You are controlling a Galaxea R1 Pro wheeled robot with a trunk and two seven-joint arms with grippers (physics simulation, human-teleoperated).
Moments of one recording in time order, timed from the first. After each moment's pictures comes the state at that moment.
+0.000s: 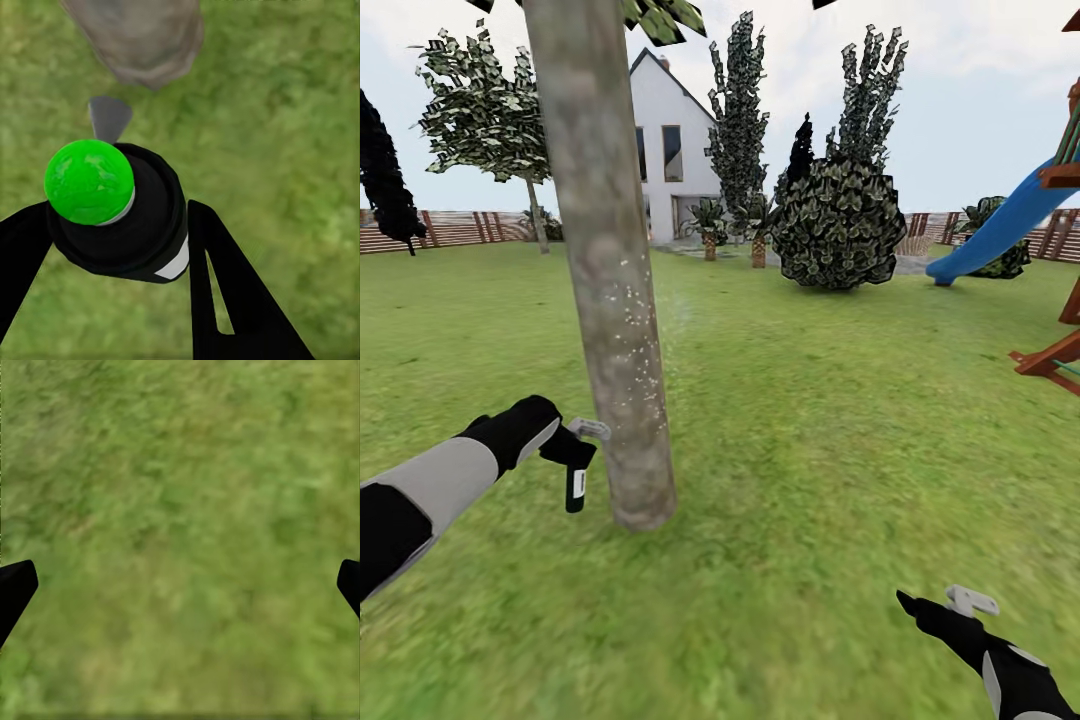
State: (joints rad) left arm -1.29 0.25 -0.97 -0.27 0.57 0.81 -0.37; right arm -0.52 -0.12 -0.97 -0.53 0.52 0.08 0.52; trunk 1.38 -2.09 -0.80
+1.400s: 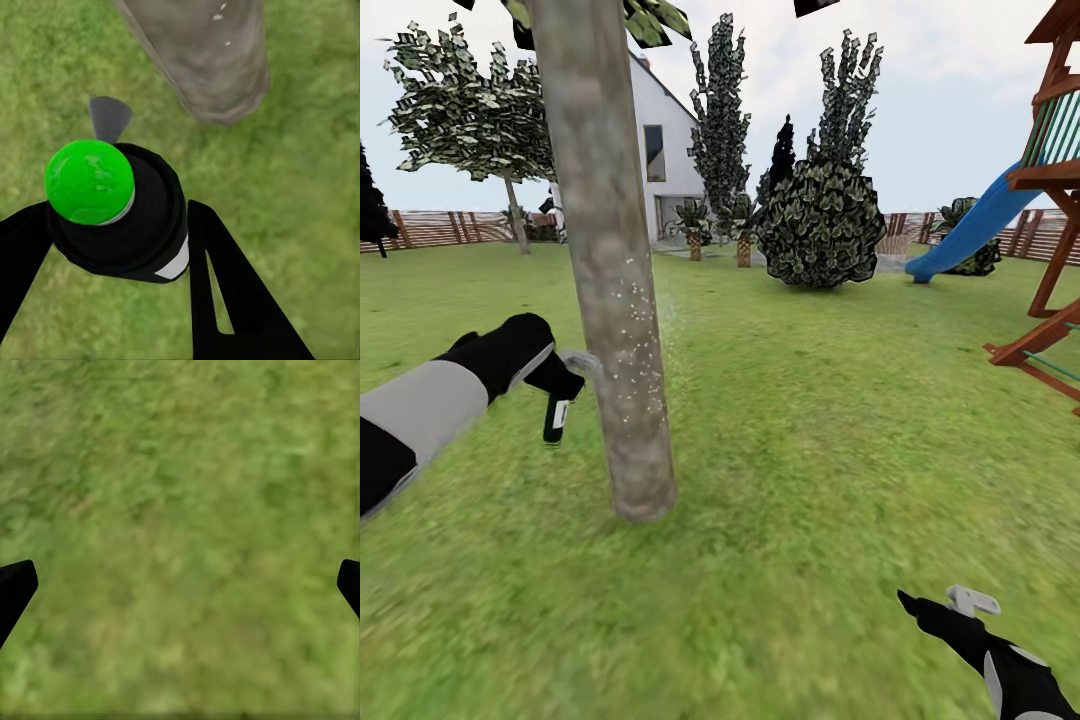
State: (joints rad) left arm -1.54 0.25 -0.97 -0.33 0.38 0.99 -0.38; right arm -0.52 -0.13 -0.97 -0.54 0.52 0.08 0.52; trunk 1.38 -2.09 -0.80
